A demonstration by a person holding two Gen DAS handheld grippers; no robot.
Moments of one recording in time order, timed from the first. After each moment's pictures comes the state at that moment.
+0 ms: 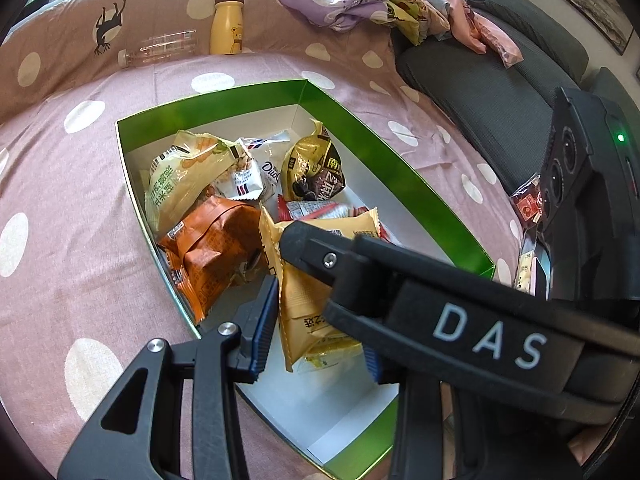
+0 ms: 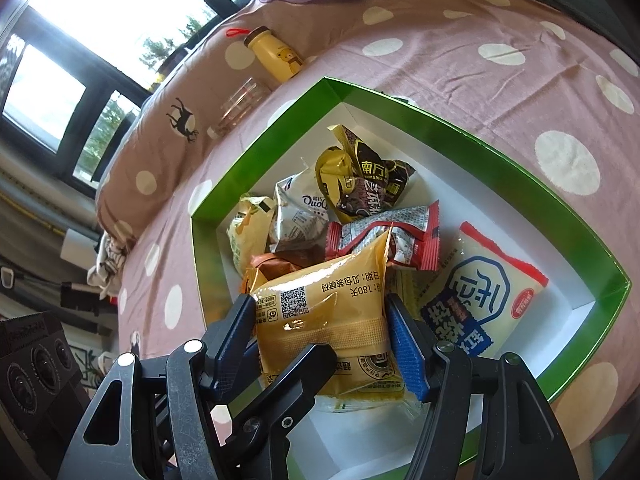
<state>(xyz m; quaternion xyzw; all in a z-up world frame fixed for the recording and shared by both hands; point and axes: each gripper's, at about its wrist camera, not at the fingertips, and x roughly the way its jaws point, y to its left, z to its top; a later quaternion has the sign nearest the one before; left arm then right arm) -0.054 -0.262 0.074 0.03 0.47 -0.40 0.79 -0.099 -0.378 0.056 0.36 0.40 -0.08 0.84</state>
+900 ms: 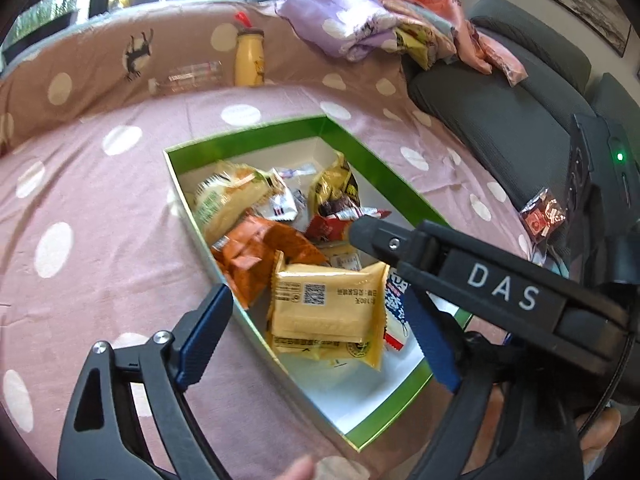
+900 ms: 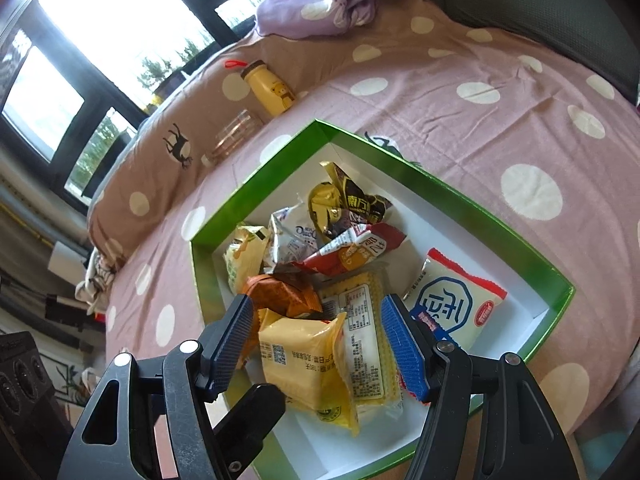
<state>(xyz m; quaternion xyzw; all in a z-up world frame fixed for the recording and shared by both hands) -0.068 -0.233 0.105 0.03 0.43 -0.37 0.83 -0.121 -0.375 0.083 0.33 0.36 -0.12 0.86</state>
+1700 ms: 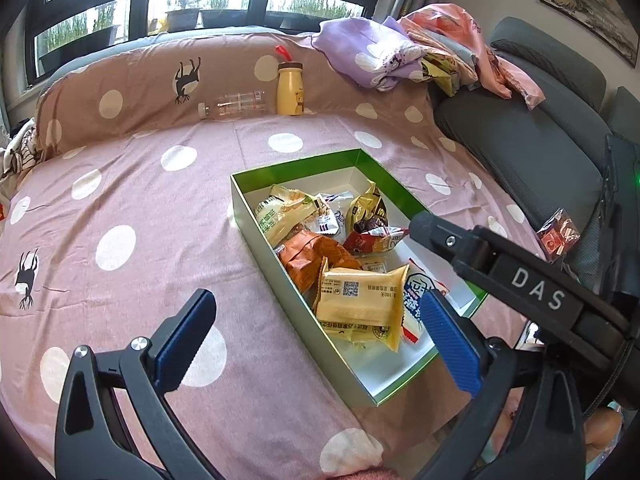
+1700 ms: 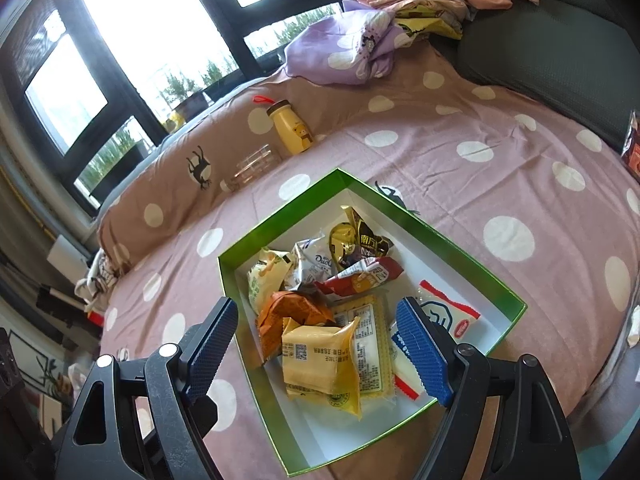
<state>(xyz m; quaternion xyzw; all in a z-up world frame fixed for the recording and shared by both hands) -0.087 -0.197 0.134 0.03 0.40 -0.31 0.86 -0.146 -0.353 0.120 0.28 0.31 -0.14 0.90</state>
